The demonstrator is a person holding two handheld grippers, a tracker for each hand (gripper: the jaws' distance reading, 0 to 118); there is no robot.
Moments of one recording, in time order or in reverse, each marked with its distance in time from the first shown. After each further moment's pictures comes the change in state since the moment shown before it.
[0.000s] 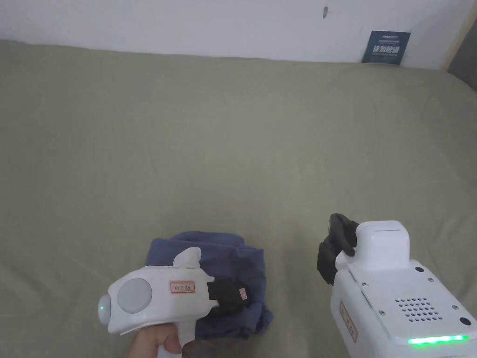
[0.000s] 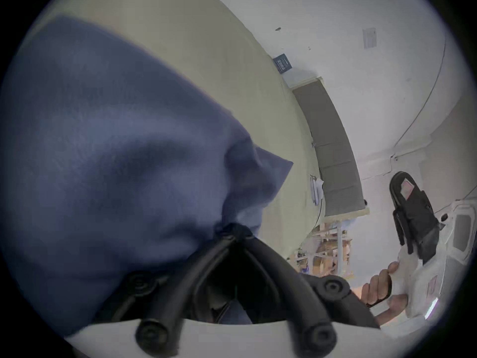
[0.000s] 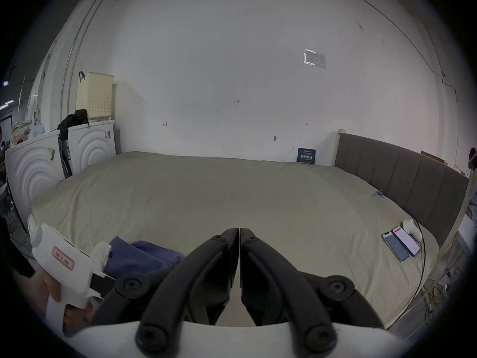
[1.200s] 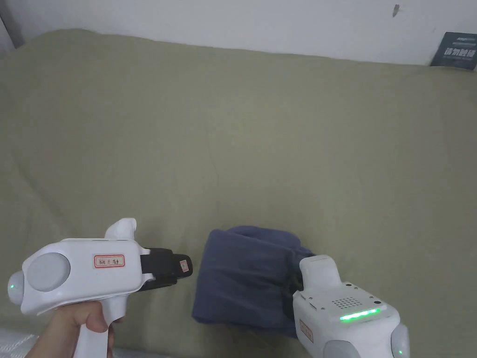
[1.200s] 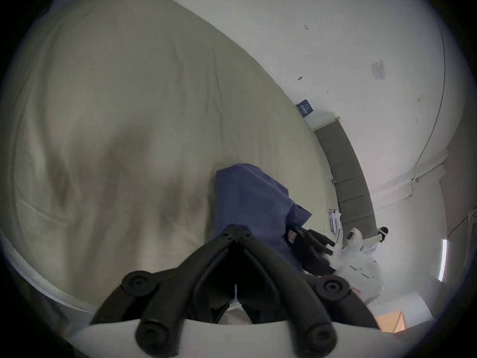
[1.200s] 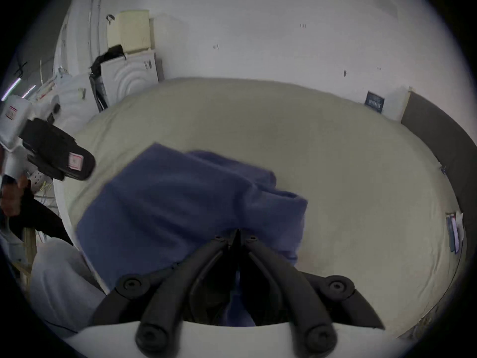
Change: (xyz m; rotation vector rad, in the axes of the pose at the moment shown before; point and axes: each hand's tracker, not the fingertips) left arm -0.062 0.016 0.158 0.199 0.155 0.067; right arm -0.087 -0.093 -0.087 -0.481 0.293 0.102
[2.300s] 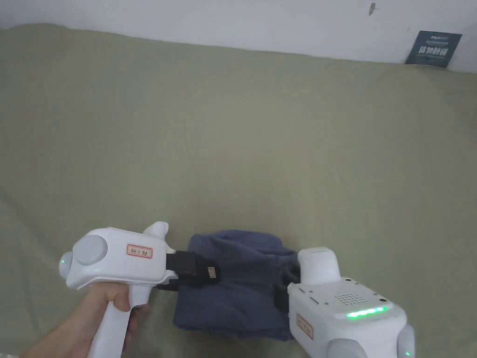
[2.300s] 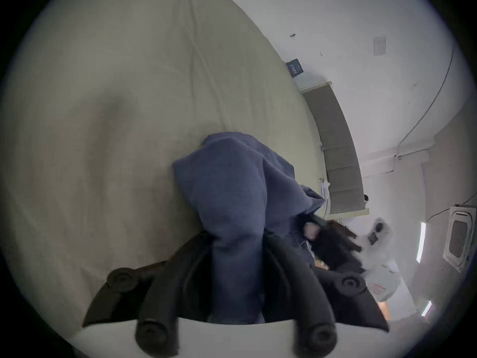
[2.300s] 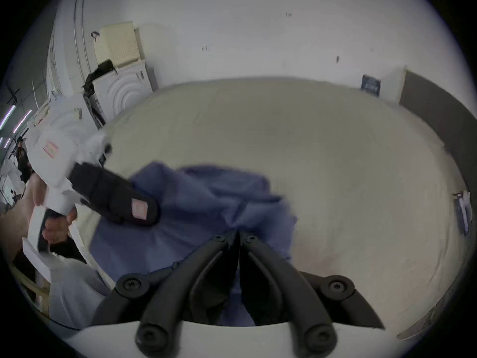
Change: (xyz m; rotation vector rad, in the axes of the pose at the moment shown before) left arm -0.008 0.033 -0.095 -0.259 -0.133 -0.030; right arm 0.004 0.023 0.038 0.132 0.000 -0.094
